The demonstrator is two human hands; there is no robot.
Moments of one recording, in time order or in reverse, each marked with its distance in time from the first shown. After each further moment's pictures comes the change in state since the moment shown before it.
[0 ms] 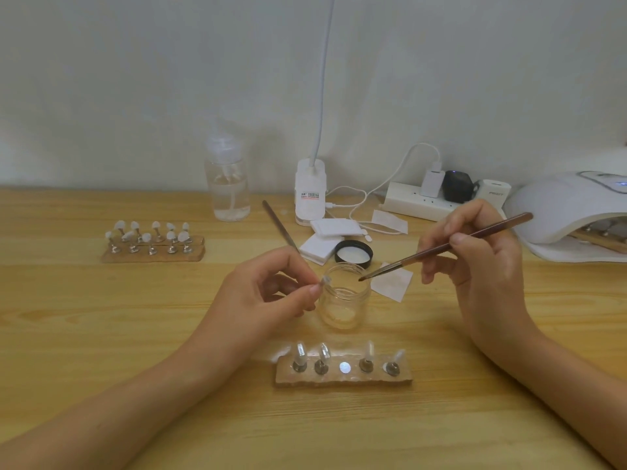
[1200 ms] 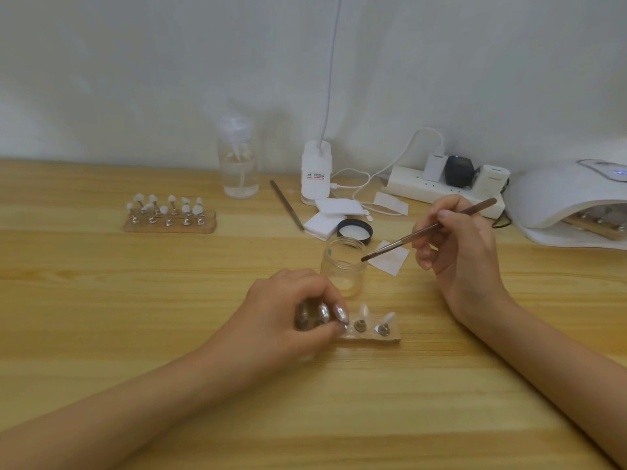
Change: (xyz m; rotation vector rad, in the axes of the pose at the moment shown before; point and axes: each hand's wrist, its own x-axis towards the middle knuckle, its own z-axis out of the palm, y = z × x) left_hand -0.038 0.015 0.017 0.457 -0.193 0.013; right_hand -0.004 0.007 0.000 0.163 0.069 0.235
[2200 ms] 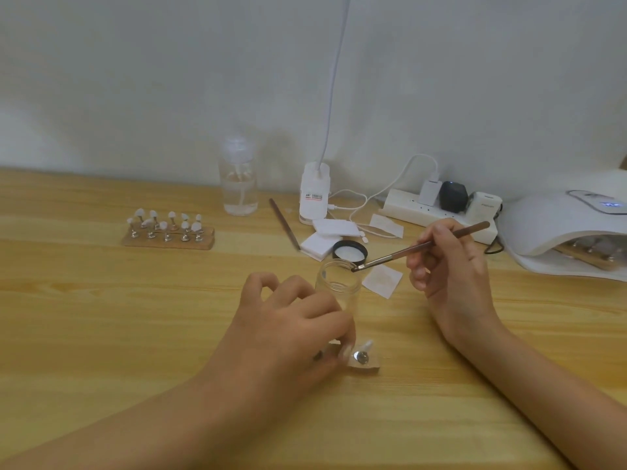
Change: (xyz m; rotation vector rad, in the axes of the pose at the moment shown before) left_hand -0.006 0.027 0.004 0.623 0.180 0.289; right_hand 0.000 -0.003 0.000 0.027 0.000 0.019
